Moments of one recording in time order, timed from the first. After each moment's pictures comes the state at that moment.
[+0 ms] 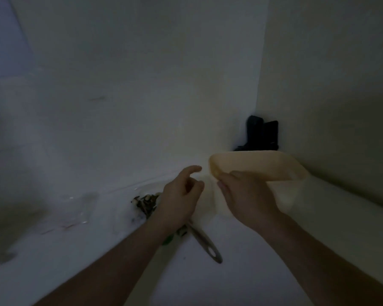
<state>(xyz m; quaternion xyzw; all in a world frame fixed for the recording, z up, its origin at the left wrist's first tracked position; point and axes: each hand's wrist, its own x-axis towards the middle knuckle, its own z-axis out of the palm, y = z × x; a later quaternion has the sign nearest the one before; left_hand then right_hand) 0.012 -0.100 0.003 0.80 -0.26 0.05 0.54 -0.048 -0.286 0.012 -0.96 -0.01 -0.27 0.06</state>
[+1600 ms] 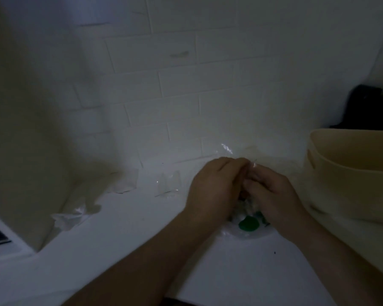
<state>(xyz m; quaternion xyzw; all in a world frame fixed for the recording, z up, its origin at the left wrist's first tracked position) 0.035 0.012 -0.034 0.85 -0.31 0.32 0.27 0.000 -0.140 -0.033 -0.77 -0.10 -0.14 0.62</state>
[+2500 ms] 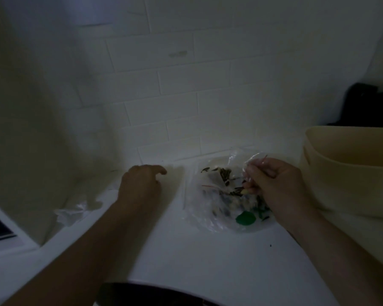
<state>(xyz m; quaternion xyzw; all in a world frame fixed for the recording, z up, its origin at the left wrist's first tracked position) 0.082 0.151 -0.050 0.98 -0.07 0.16 0.12 0.010 -0.150 -0.036 -0.70 0.02 -0.18 0.69</state>
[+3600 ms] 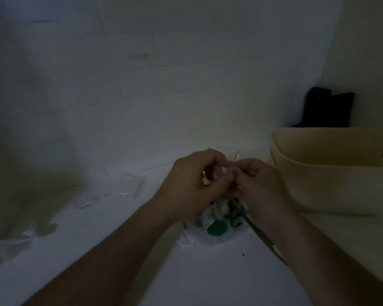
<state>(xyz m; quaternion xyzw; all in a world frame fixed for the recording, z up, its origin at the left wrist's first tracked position) 0.040 0.005 0.001 0.82 -0.39 0.17 0.39 0.007 -0.159 -0.026 -0.63 0.06 -0.15 0.76</state>
